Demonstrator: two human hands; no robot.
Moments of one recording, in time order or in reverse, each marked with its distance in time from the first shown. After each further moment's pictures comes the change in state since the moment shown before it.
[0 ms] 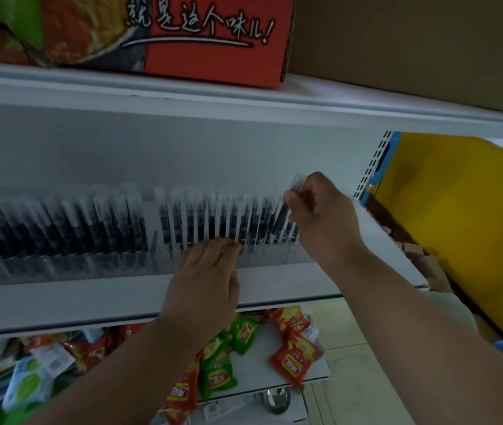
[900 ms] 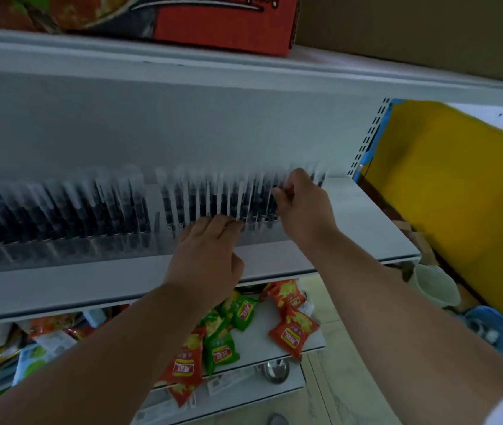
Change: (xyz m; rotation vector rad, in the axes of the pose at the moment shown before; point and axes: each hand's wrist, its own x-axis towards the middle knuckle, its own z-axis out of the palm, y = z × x) left_hand 0.006 -0.011 -0.008 0.052 -0.089 0.051; right_hand -0.008 0.012 0.039 -0.191 -0.066 0.104
